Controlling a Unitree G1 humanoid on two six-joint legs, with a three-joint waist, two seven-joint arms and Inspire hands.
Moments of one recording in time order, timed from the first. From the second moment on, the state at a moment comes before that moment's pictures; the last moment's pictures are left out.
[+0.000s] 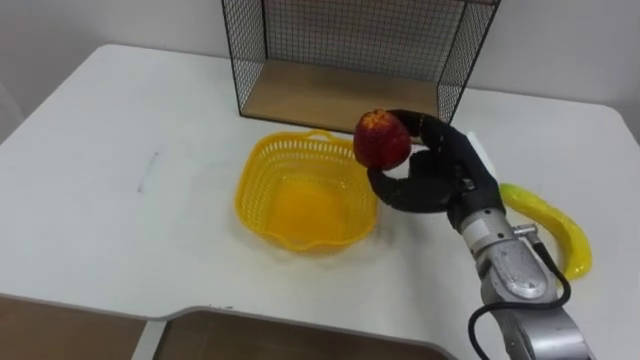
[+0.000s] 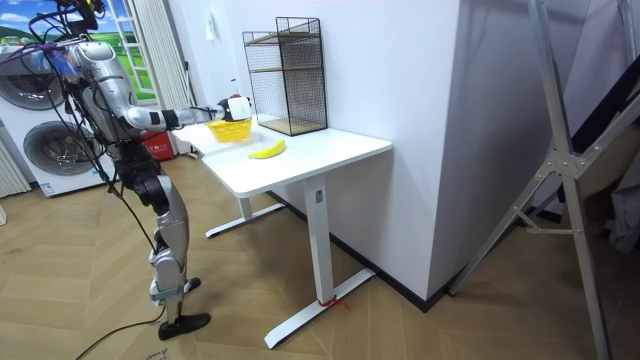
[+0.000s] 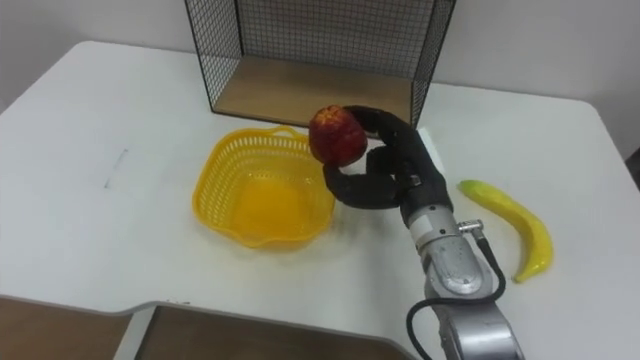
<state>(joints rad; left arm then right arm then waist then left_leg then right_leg) 0.26 0.18 0.05 1.08 0.31 0.05 0.02 -0.05 -0.26 0.11 0.11 0.10 -0.06 0.02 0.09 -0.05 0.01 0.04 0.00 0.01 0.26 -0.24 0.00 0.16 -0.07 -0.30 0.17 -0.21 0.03</state>
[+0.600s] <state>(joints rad) 0.26 0.19 0.03 1.08 0.31 0.04 0.01 -0.06 -0.26 0.17 0.03 0.02 -0.06 0.05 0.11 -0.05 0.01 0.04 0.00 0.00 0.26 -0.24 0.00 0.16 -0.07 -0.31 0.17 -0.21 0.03</state>
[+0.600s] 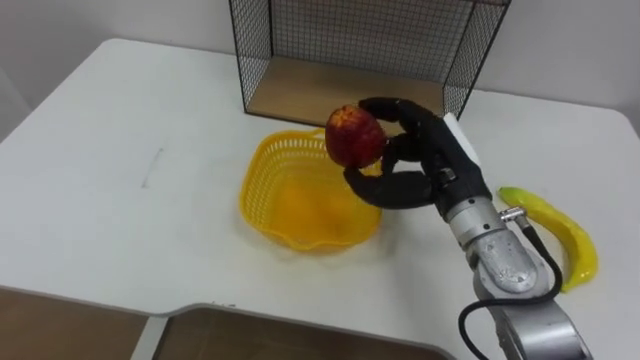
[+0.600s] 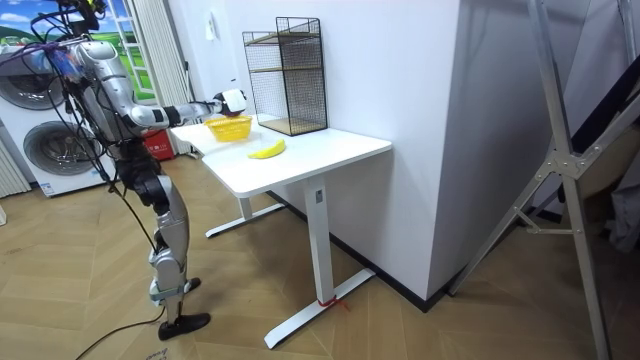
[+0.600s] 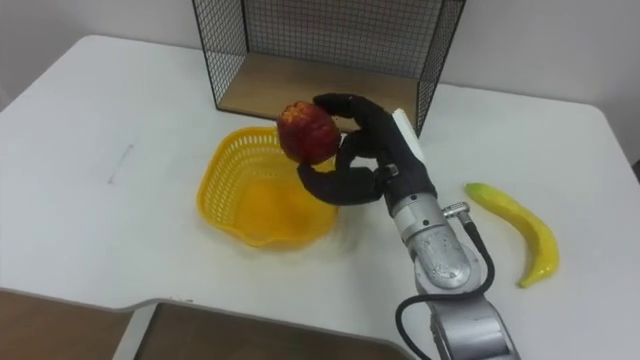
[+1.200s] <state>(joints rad) 0.26 0.20 0.01 1.08 0.31 0.04 0.01 -0.06 -0.26 0.18 0.03 0.03 -0.06 0.05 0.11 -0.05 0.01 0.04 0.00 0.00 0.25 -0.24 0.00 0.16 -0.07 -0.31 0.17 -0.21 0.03</state>
